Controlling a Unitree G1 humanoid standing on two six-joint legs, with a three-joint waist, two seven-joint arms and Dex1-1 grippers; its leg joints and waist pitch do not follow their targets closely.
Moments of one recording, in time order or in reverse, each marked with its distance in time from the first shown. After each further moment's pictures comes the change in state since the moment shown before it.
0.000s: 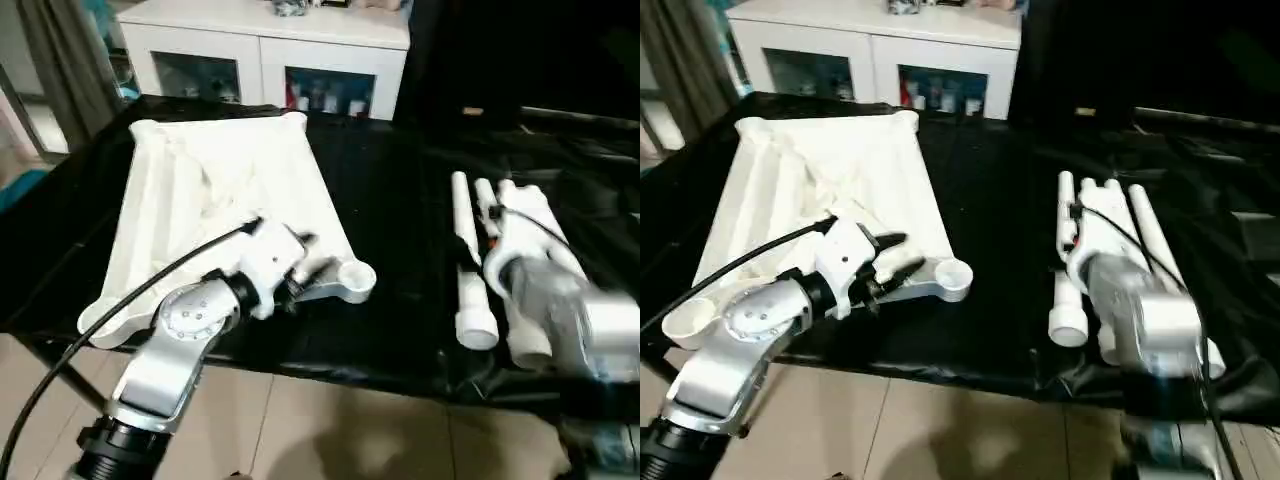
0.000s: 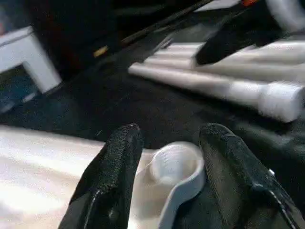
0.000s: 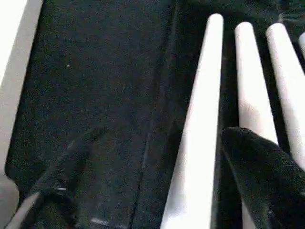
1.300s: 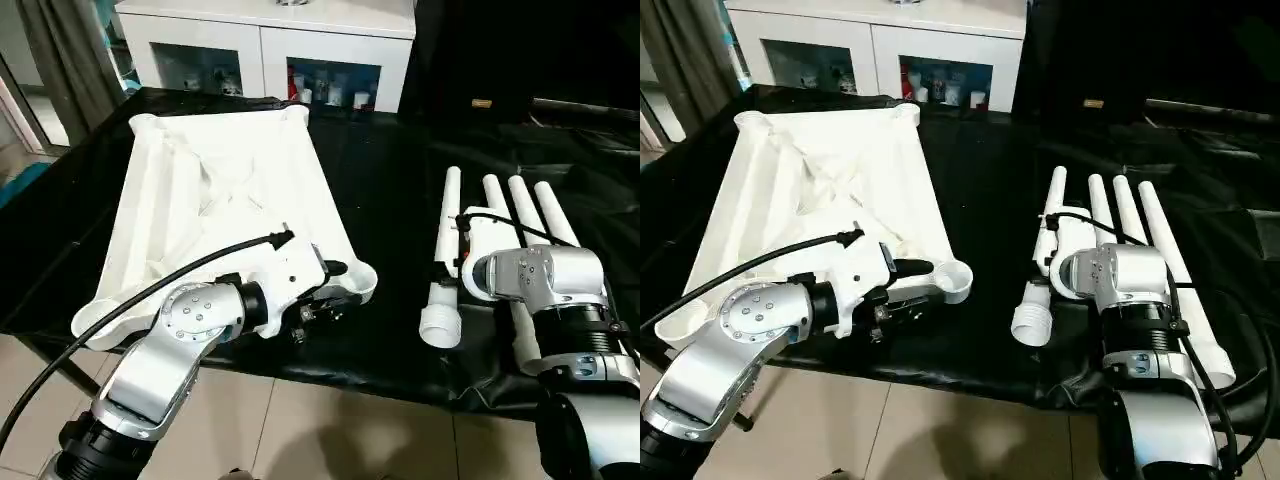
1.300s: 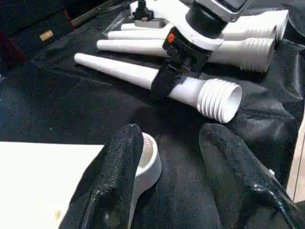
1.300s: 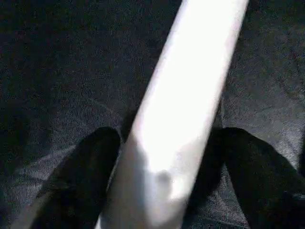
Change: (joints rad) left arm -0.001 0.096 -0.080 -0.101 -0.031 0.117 -0.109; right arm -0.189 0.015 0.019 0.425 -0.009 0.173 0.067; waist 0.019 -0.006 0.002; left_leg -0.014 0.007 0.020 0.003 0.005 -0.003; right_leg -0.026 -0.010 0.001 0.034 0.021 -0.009
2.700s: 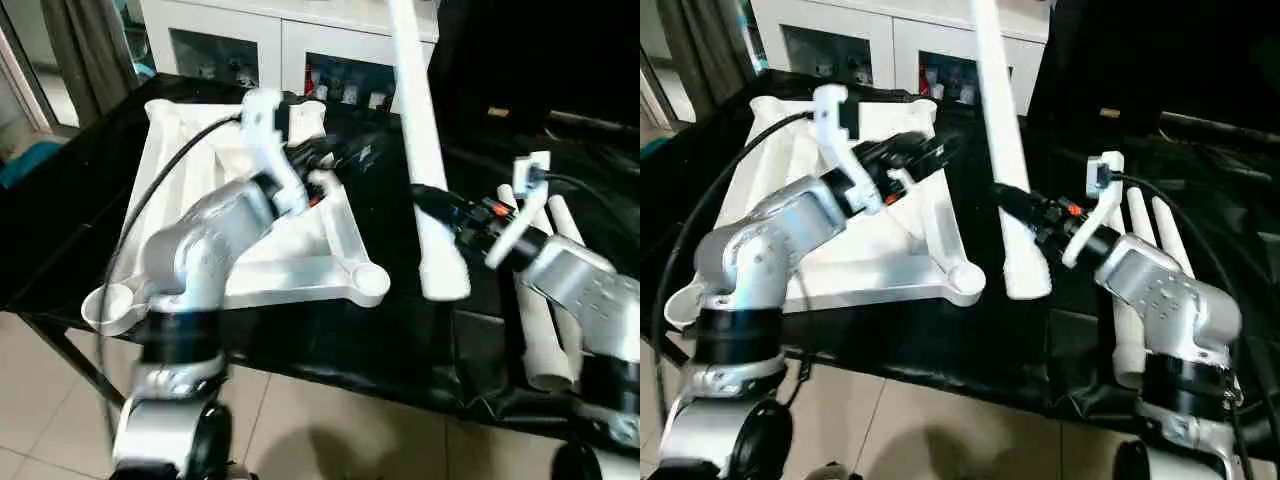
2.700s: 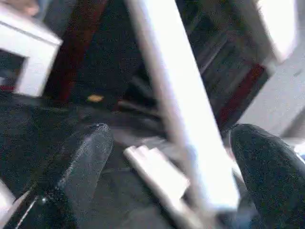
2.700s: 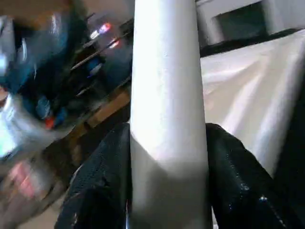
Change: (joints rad) left arm -0.480 -0.466 0.475 0.355 -0.444 0.355 0.326; right arm 0.242 -0.035 -0.179 -0.485 0.478 -0.231 0.635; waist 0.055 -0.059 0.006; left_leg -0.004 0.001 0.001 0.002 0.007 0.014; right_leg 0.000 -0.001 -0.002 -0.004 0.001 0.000
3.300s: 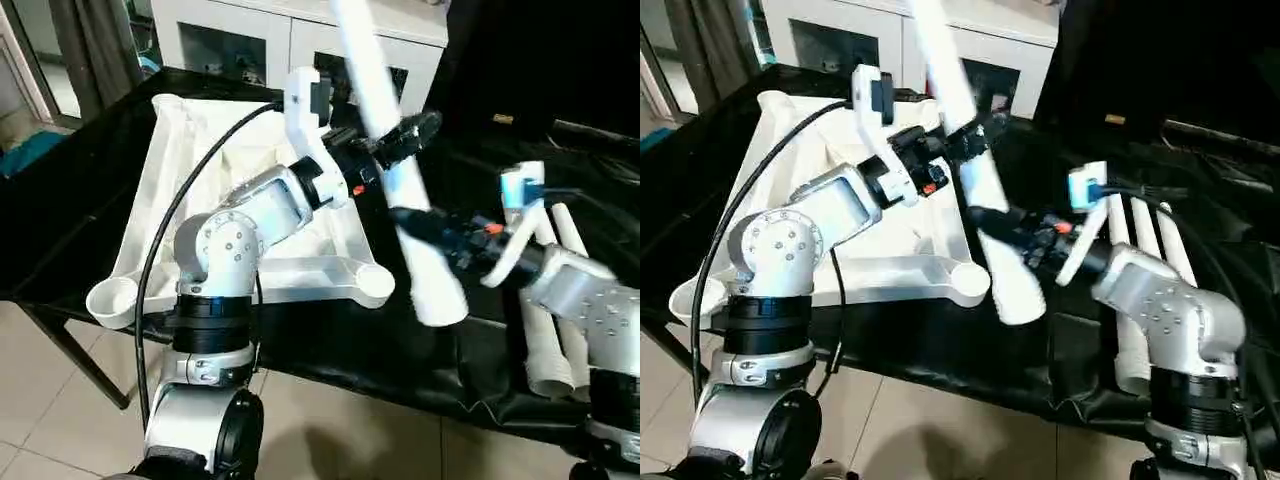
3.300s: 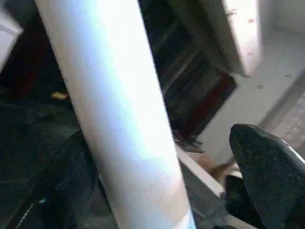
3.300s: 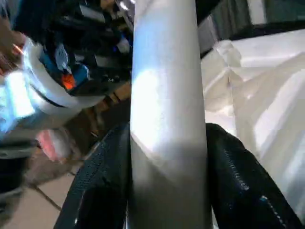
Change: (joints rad) left arm -0.032 -0.060 0.001 -0.007 -0.081 0.074 0.108; right arm 0.016 -0.028 0.113 -0.066 -0.006 -0.021 0.027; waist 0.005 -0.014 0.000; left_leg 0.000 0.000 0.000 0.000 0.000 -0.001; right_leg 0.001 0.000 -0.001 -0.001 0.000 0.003
